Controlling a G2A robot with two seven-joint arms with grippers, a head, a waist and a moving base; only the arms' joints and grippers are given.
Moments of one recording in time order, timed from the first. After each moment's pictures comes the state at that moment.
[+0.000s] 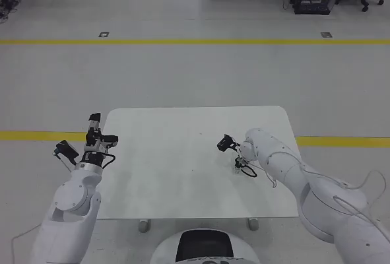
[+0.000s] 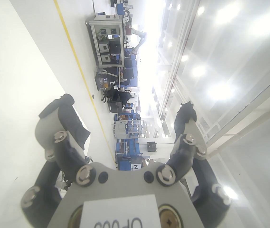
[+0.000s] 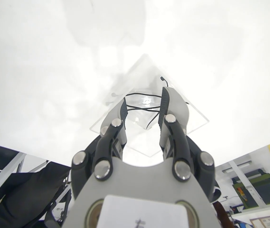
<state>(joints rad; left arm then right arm) 1.73 -1.15 -1.60 -1.80 -0.42 0.00 0.00 -0.61 -1.43 0.17 -0.46 -0.68 -0.34 0.83</state>
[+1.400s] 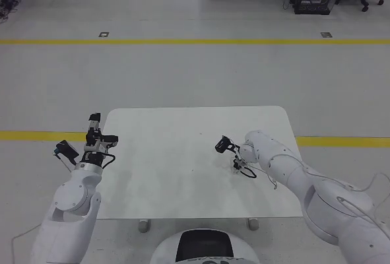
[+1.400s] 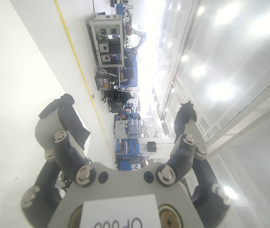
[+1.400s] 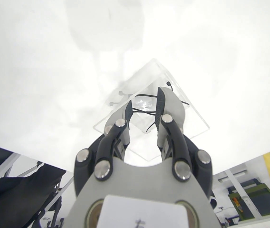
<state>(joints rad) 1.73 -1.15 -1.60 -1.80 -0.42 0.00 0.00 -0.63 -1.39 0.17 -0.55 -0.71 -0.34 0.79</state>
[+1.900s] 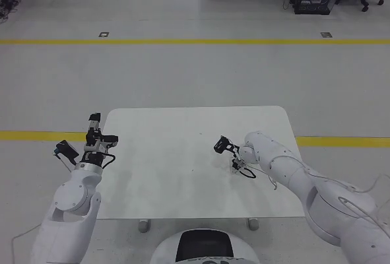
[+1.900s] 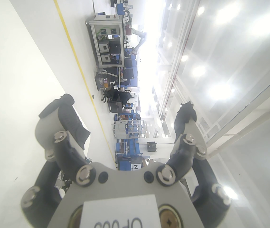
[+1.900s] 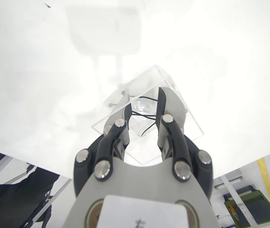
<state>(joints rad) 1.73 -1.15 -1.60 -1.80 -0.42 0.00 0.00 -0.64 -1.37 0.17 -0.59 -0.73 -0.34 0.76</state>
